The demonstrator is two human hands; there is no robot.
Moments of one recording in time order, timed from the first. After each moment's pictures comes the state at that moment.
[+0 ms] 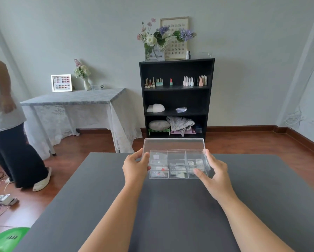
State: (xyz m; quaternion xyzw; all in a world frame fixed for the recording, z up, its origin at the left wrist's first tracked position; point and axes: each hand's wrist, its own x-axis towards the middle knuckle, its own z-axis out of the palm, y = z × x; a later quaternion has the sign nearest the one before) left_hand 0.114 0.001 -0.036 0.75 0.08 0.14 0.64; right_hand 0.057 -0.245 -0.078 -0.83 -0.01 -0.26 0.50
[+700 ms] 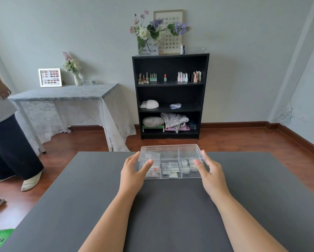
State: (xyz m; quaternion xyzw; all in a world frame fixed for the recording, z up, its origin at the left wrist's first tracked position) left_hand 0.120 -0.003 -0.073 0.81 -0.03 0.10 0.57; right_hand 0.071 -0.253 -0.080 -0.81 0.07 -0.22 0.54
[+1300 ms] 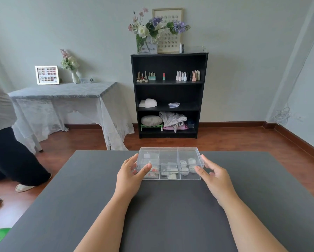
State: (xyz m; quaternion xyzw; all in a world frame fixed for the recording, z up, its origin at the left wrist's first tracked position) left_hand 0.108 0.004 -0.074 0.81 -0.05 0.08 0.58; right_hand 0.053 -0.268 -0.082 -0.80 0.09 -0.15 0.58
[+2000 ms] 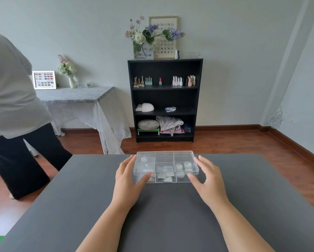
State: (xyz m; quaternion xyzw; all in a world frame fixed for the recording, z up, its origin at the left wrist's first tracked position) left_hand 0.089 0.004 -0.070 0.87 -0.13 0.17 0.44; right_hand 0.042 -0.259 -0.079 -0.88 0.01 -0.30 0.37
